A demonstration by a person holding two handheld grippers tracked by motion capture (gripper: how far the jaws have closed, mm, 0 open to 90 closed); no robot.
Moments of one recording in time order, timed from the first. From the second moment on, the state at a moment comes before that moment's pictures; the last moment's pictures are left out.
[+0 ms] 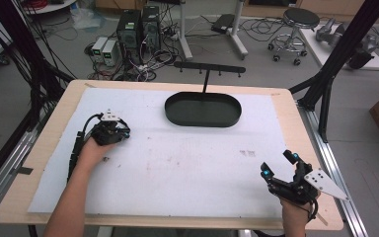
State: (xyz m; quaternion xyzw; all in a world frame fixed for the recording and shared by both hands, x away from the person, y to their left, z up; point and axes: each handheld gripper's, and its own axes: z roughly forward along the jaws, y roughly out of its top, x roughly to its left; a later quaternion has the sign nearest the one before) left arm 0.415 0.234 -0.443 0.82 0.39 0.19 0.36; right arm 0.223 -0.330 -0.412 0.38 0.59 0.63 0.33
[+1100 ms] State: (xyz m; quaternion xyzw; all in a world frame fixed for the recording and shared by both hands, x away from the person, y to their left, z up) left arm 0.369 0.213 -0.330 0.69 0.24 0.33 0.60; right arm 0.224 -0.328 -0.414 0.38 0.60 0.63 0.33
